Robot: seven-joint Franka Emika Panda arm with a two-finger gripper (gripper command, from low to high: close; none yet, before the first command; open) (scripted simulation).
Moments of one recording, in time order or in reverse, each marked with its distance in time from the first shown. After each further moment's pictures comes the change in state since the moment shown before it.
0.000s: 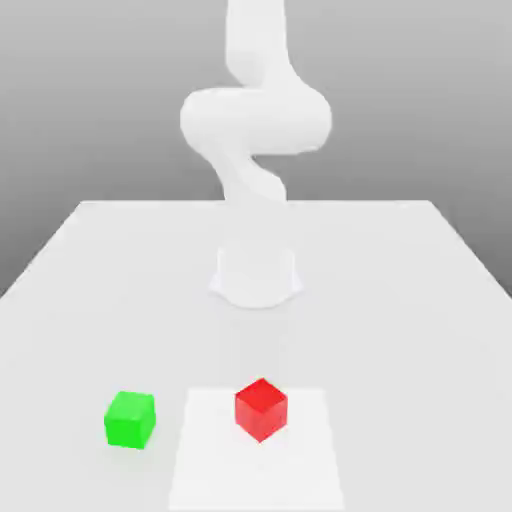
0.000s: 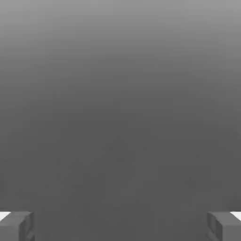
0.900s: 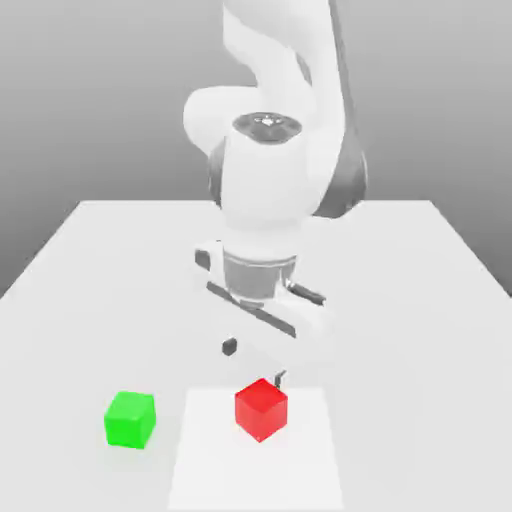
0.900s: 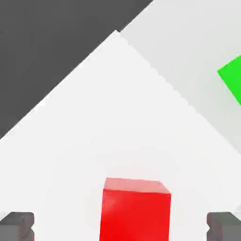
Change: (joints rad) arm -0.224 0.709 0.230 -0.467 0.034 0.457 0.742
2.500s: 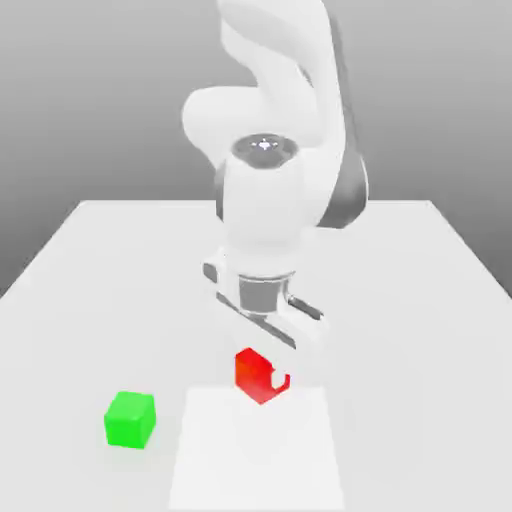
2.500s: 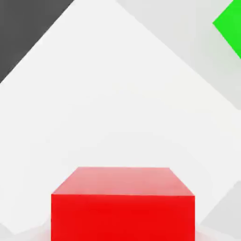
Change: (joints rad) arm 0.006 -0.004 -0.059 0.002 0.014 -0.013 0.100
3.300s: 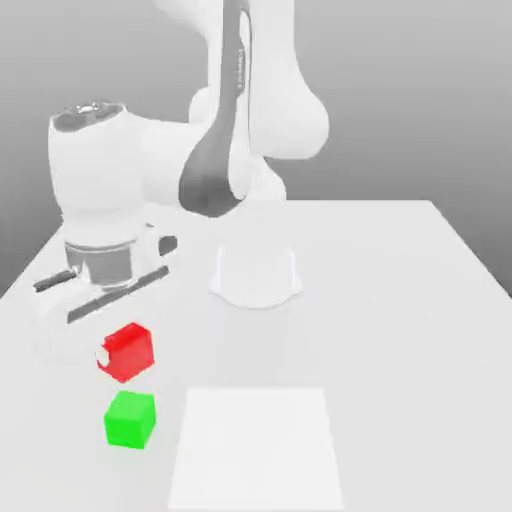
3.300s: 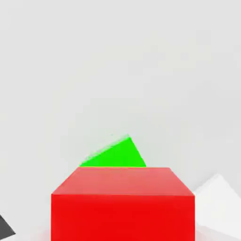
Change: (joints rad) arm -0.302 0.031 -0.097 0.115 -0.024 -0.083 0.939
